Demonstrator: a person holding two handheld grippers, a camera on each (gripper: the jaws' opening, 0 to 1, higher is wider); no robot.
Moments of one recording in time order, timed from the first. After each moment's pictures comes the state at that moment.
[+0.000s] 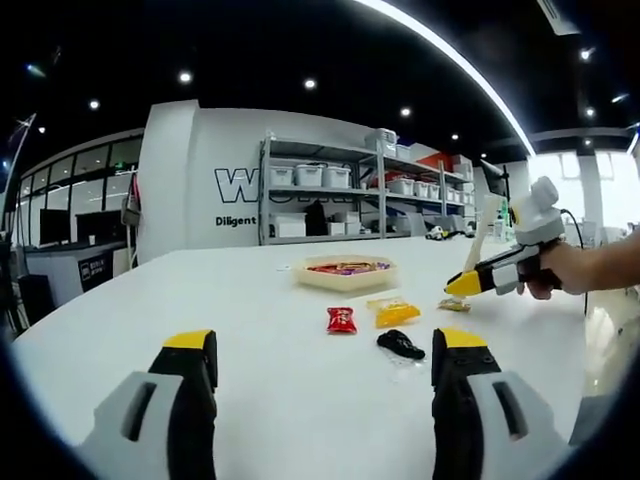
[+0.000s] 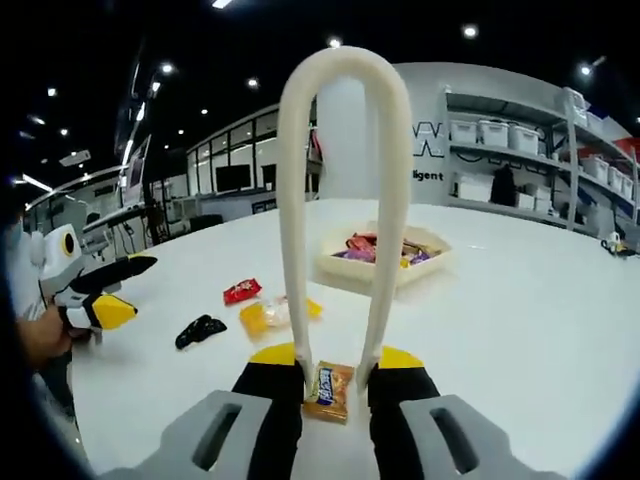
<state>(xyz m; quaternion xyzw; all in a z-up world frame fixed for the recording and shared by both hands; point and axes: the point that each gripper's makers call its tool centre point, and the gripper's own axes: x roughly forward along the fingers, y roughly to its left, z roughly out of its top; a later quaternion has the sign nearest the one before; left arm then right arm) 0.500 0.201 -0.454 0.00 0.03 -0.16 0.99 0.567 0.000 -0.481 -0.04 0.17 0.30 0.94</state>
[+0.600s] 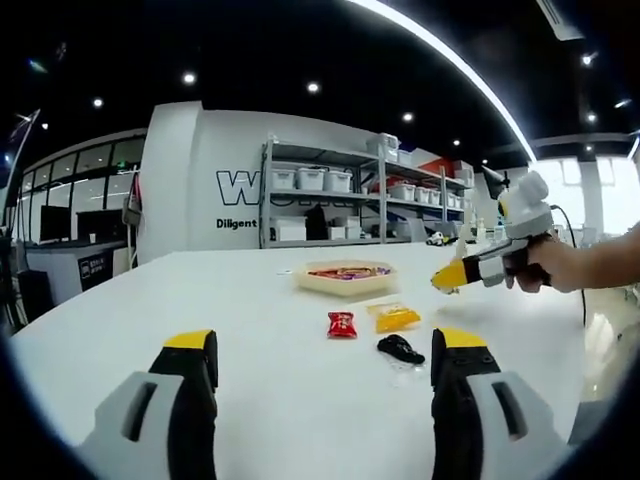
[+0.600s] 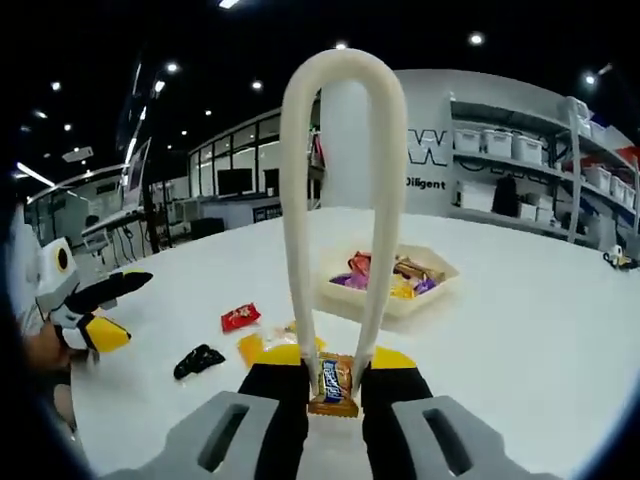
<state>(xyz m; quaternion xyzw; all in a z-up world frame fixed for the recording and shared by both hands) 0.500 0.202 -0.451 -0.01 0.02 -0.16 0.99 0.591 0.010 -0.443 -0.03 0.15 0.30 0.94</state>
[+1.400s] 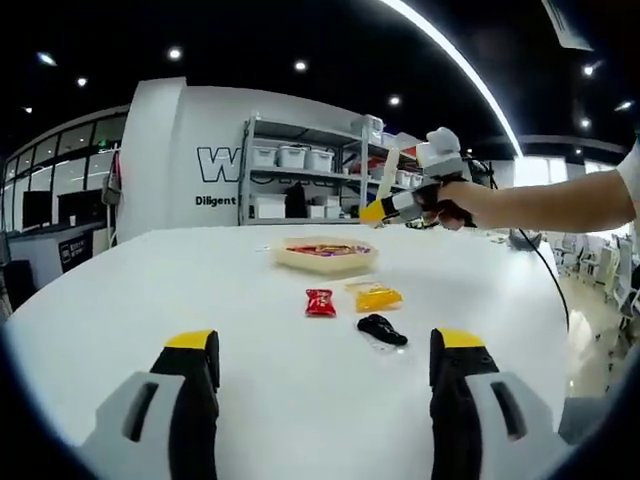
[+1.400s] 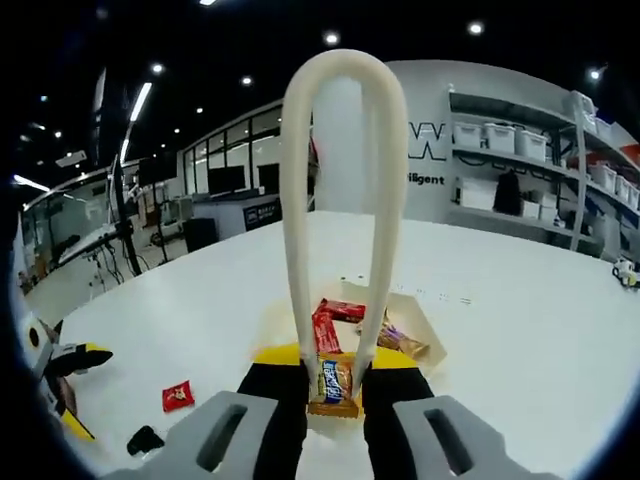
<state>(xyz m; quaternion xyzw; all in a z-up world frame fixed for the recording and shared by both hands) 0.503 0.190 -0.471 -0.02 0.08 -0.21 0.98 0.705 0.019 -0.415 -0.04 0.18 0.30 0.94</state>
